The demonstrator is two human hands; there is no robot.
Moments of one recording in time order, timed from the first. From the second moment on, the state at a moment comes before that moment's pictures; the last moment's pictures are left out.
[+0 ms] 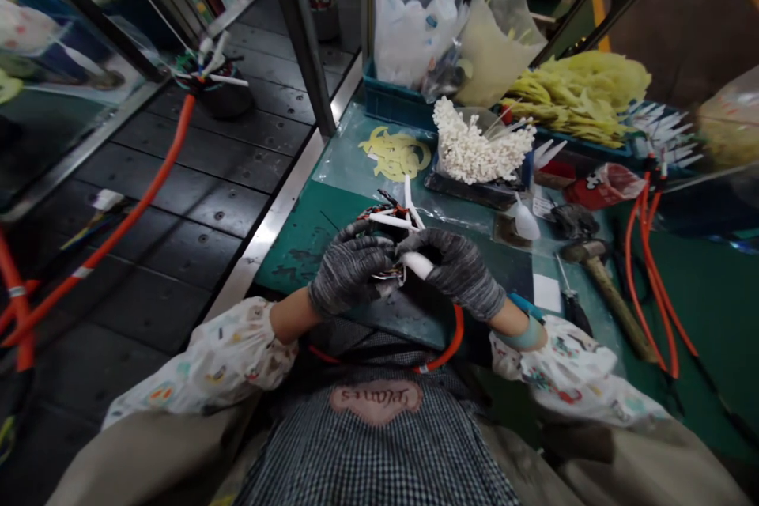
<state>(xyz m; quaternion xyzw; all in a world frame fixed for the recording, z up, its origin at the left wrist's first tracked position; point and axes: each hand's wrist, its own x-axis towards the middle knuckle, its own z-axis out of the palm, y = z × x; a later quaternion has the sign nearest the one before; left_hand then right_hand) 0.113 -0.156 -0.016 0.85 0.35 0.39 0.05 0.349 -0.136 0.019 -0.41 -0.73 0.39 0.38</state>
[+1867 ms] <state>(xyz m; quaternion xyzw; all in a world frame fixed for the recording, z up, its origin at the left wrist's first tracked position) 0.058 -0.136 0.037 0.97 0.22 0.12 -0.04 0.341 -0.085 0.003 -0.43 -0.81 0.32 0.25</state>
